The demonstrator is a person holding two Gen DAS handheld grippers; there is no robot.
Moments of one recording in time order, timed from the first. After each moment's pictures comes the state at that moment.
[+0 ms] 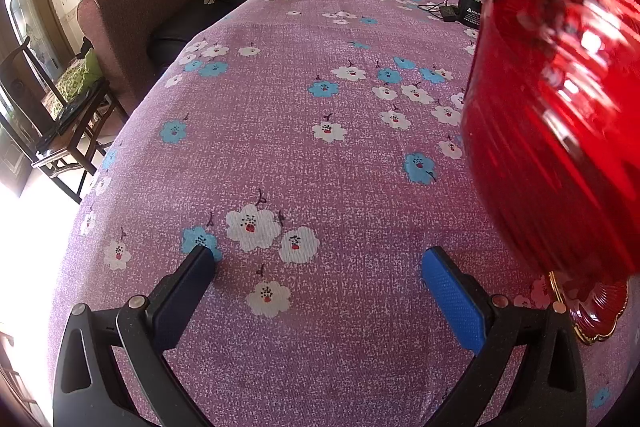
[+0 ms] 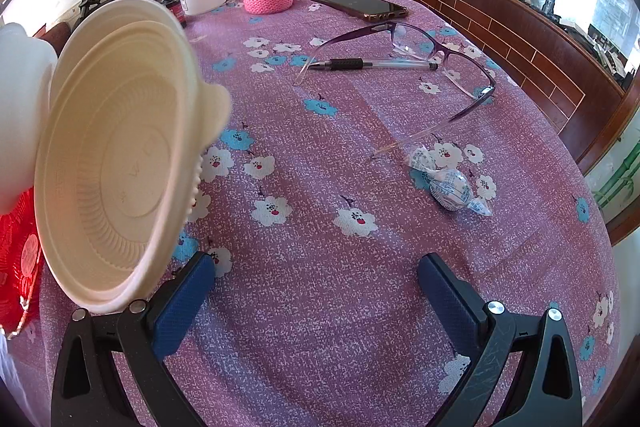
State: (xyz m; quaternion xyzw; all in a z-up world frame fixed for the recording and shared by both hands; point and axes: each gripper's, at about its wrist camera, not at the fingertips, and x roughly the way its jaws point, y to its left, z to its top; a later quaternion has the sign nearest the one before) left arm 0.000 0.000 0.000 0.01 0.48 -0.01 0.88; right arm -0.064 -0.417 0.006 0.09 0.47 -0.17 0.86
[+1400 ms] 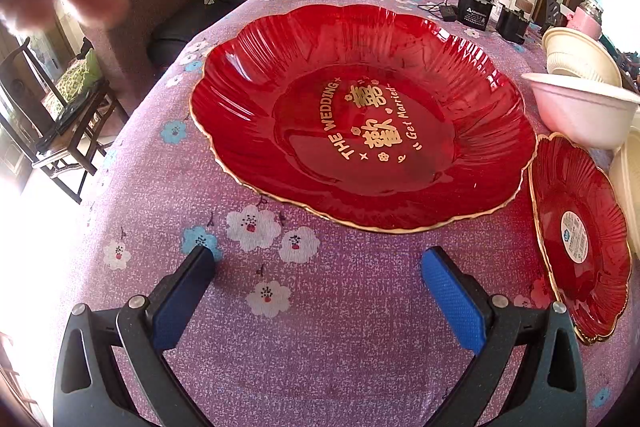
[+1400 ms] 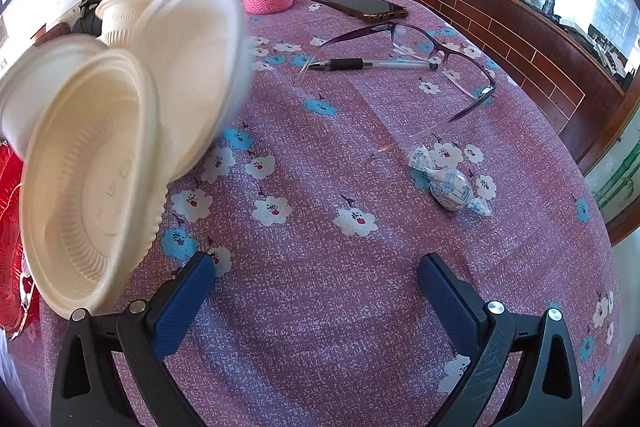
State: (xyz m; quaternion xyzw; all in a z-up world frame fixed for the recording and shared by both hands) left arm -0.001 0.001 0.000 0.01 0.48 -0.01 0.88; right arm -0.064 -0.417 0.007 0.09 0.47 -0.17 0.86
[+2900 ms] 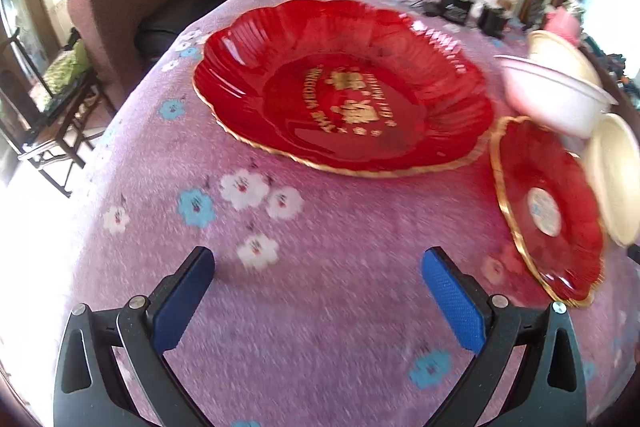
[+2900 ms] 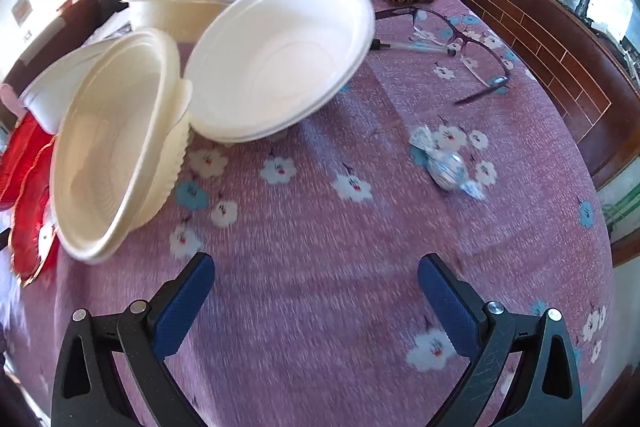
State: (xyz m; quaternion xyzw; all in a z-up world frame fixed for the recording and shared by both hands) left arm -0.033 0.004 0.011 -0.01 0.48 -0.05 0.88; right arm -0.088 -0.428 0.019 0.09 0.51 -0.09 0.85
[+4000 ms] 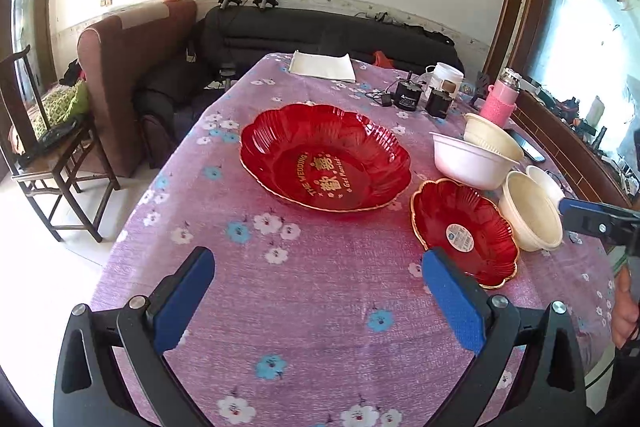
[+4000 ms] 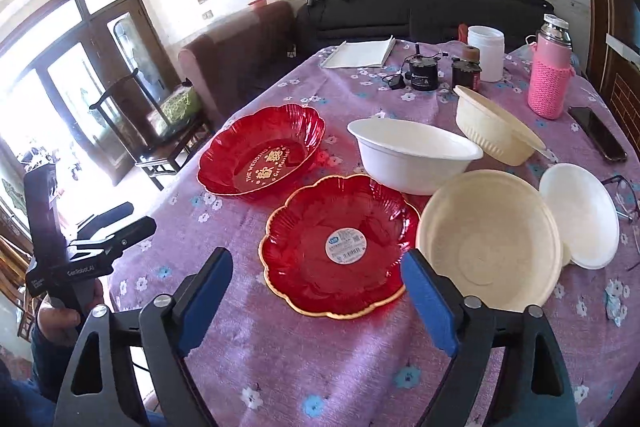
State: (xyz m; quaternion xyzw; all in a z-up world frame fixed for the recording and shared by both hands) left arm -0.108 0.037 0.093 -0.04 0.36 -0.09 0.93; right arm -0.076 -0.240 0.120 0.06 0.41 0.21 0.89
